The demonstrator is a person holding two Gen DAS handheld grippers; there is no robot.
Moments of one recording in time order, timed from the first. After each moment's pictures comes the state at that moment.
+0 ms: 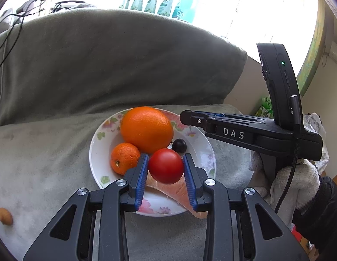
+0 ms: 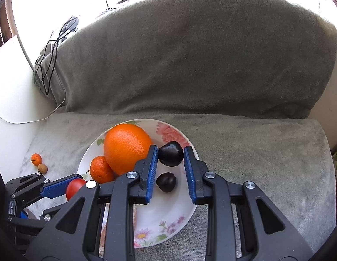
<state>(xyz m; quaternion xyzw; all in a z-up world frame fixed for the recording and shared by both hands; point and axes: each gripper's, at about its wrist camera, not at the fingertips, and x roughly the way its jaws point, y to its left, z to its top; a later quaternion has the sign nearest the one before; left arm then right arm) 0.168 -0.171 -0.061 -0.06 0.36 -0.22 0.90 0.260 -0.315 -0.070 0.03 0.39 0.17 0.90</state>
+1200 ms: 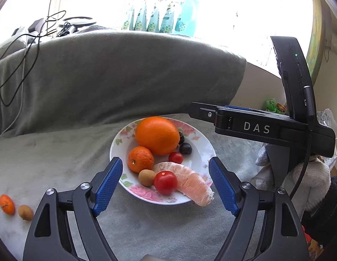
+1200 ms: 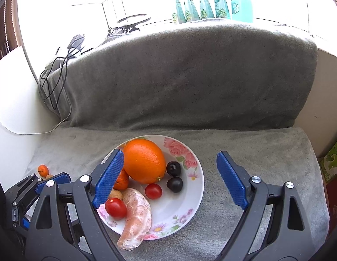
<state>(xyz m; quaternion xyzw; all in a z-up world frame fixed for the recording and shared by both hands) 0.141 -0.160 -0.037 -0.04 0.33 -0.18 0.93 0.227 -0.312 -0.035 0.03 0.34 0.15 0.93</state>
